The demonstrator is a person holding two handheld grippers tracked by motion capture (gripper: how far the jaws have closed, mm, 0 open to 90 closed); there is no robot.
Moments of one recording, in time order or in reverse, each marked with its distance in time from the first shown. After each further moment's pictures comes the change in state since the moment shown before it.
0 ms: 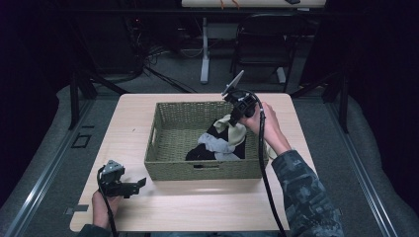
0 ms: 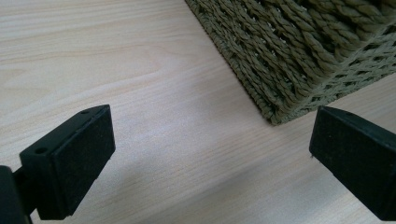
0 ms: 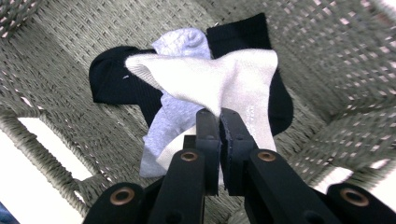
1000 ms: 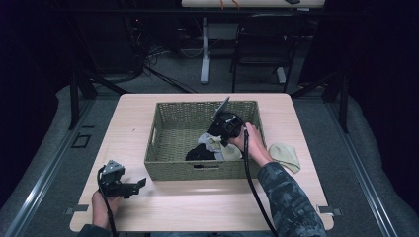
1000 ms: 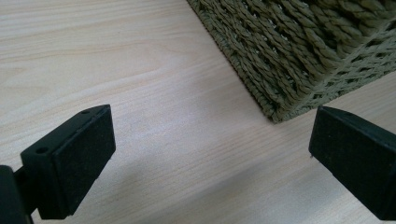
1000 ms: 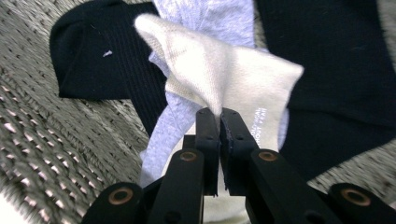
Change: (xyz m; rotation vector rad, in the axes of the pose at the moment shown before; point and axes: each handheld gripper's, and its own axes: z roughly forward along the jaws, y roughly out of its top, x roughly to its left) left arm 0.000 0.000 0.000 0.004 0.006 0.006; right arm 0.012 -0.008 0.100 0.140 0.077 0.047
